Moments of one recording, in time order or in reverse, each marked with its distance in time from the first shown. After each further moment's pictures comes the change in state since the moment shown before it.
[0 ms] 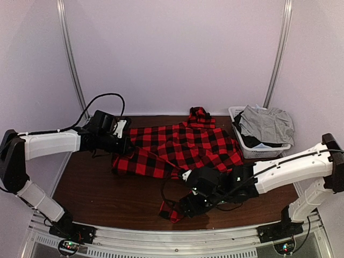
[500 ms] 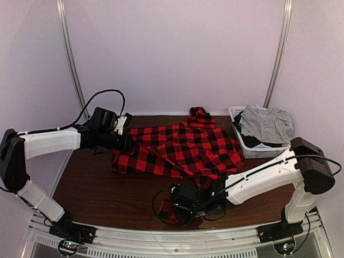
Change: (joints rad) left arm 0.002 0.014 0.048 0.010 -0.005 0.003; right arm 0.069 0.291 0.050 0.103 -0.005 0.056
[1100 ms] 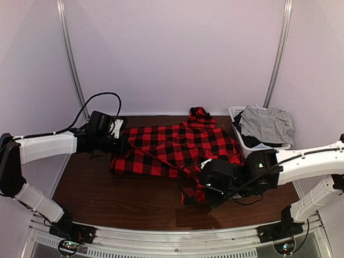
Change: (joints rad) left arm 0.001 -0.045 -0.055 -0.013 -0.088 0.020; right arm -0.006 -0.358 0.060 -0.455 0.179 0.090
